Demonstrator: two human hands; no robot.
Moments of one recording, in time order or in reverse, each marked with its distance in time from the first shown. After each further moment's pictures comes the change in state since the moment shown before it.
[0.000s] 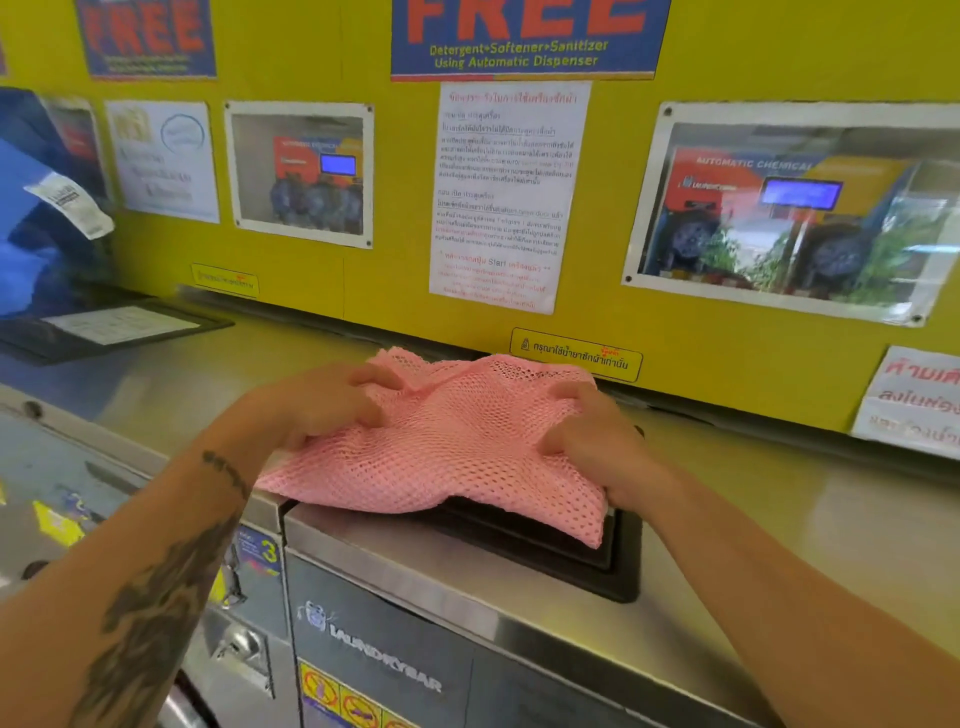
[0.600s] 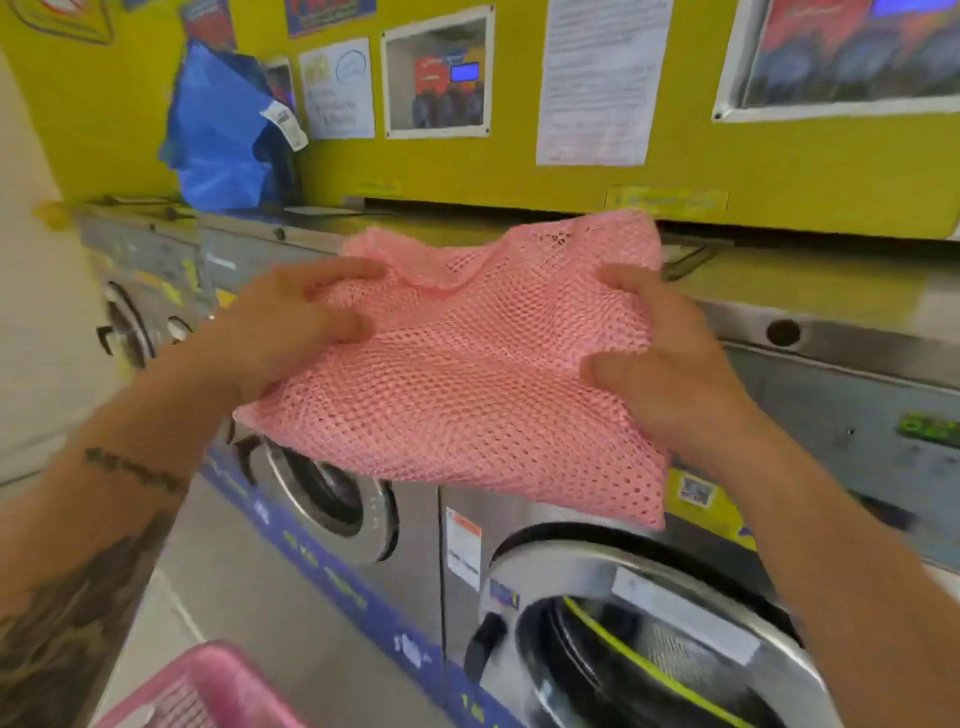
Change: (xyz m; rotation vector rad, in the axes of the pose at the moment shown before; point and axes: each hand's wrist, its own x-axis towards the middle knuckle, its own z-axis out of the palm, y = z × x) left_hand -0.314 -0.068 0.076 -0.074 0.444 0.096; right_hand -0.234 0.108 0.029 0.110 -0.076 -0.511
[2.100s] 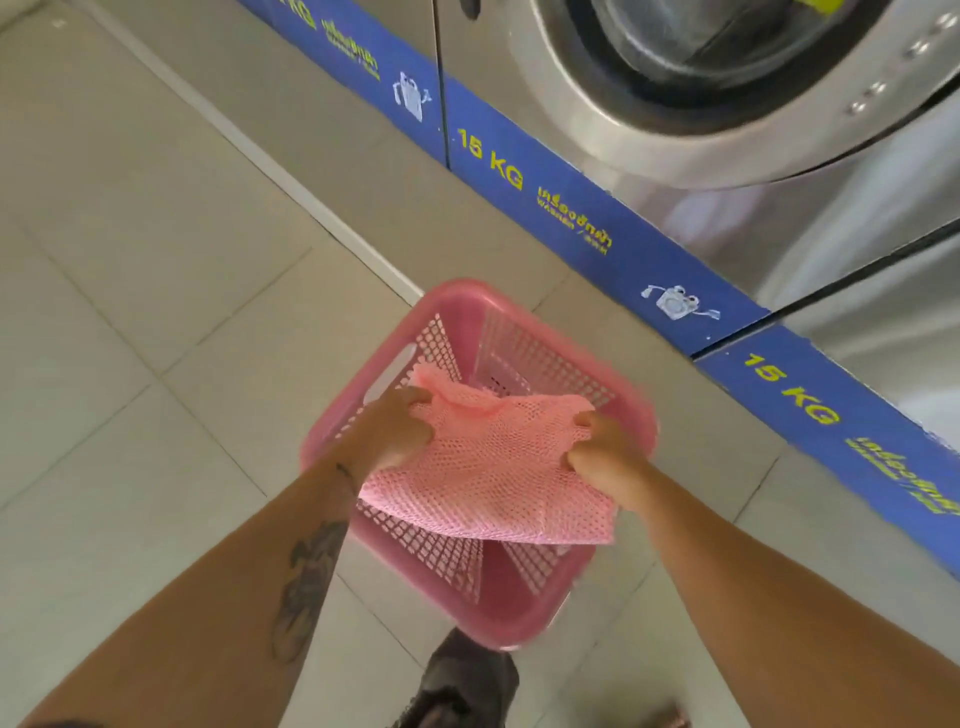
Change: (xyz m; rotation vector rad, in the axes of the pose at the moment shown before) left_hand -0.216 -0.762 -0.050 0.217 -0.635 -0.970; right_hand -0.256 0.319 0.691 -0.407 -0.622 1.189
